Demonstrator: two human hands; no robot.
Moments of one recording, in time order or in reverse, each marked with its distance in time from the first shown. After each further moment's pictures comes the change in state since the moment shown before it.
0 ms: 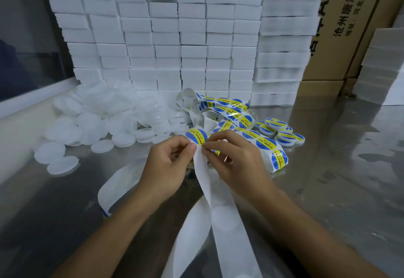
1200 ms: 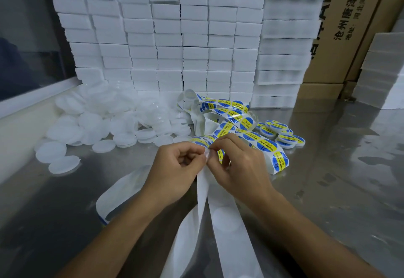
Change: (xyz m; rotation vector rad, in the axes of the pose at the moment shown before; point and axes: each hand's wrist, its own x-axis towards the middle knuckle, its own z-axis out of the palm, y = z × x) left_hand -0.006 0.006 0.003 0.000 -0.064 0.004; right_hand 0.000 -0.010 0.002 -0.157 0.088 -0.050
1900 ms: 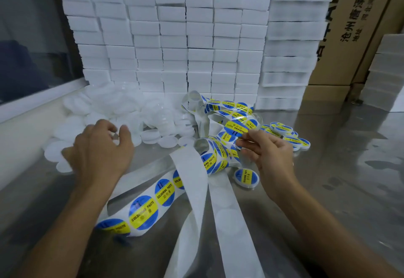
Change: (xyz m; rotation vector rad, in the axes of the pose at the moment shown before) left_hand 0.023 -0.015 -0.097 0.902 0.666 -0.079; right_hand 0.015 0.025 -0.023 0.959 0.142 1.076
